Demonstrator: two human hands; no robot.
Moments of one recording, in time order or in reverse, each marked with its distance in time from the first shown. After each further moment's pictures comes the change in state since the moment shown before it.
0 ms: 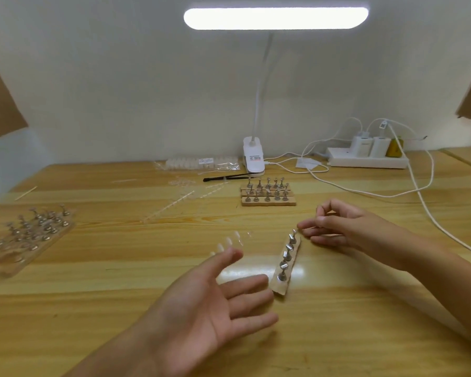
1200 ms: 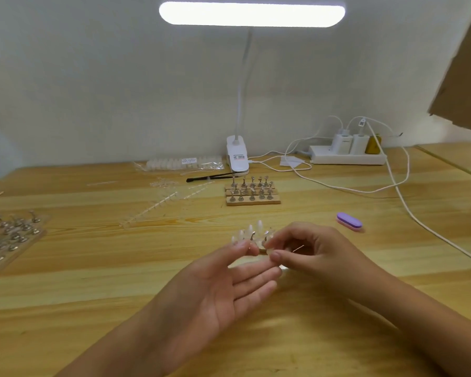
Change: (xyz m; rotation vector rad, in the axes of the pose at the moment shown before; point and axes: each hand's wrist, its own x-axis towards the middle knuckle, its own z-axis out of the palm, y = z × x) left_hand 0.023 0.004 0.002 0.122 -0.376 0.085; right_hand -0.029 0.018 0.043 -0.377 0.019 -0.427
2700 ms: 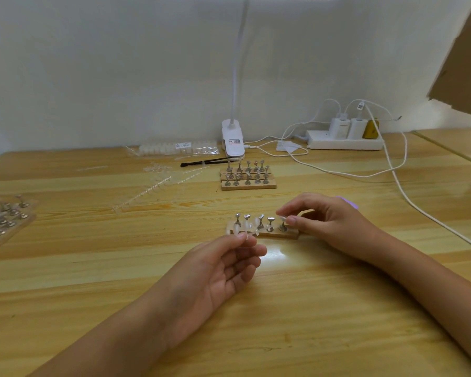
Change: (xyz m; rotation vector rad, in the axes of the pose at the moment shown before) left_hand 0.012 -0.011 -0.001 0.076 0.291 0.038; right_hand 0.021 0.051 -0.032 -0.048 -0.041 -0.056
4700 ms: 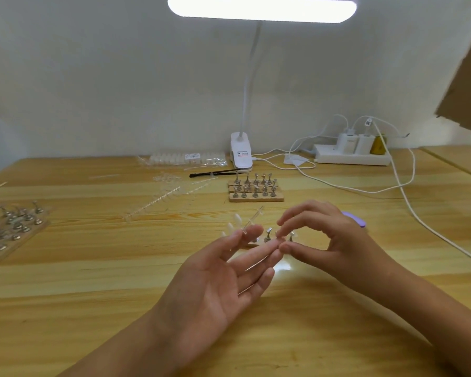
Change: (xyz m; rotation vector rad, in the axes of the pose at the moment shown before) left_hand -0.004 0.002 -0.008 -0.215 -0.283 0.024; right_hand -0.016 -0.055 0.016 -0.266 0.114 -0.228
